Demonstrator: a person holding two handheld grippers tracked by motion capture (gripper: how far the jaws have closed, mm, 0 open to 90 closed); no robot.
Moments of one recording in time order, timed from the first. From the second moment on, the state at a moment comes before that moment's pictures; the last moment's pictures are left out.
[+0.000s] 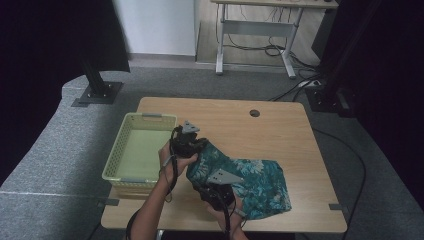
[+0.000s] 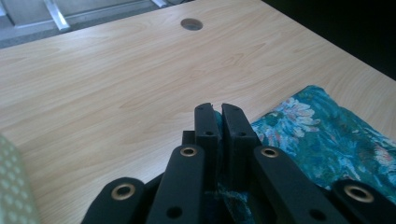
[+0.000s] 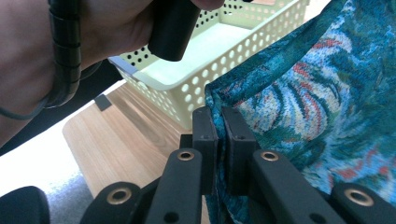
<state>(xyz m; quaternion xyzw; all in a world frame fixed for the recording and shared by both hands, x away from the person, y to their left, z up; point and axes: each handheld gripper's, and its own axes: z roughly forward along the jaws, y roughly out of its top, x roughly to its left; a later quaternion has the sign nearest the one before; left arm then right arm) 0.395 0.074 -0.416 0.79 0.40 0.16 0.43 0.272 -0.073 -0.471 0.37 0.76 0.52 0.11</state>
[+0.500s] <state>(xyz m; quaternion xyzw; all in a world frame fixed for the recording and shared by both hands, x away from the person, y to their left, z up) 0.392 0.097 -0.403 0.78 0.41 0.16 0.44 0.269 -0.063 -0.455 0.35 0.76 0.53 0.10</state>
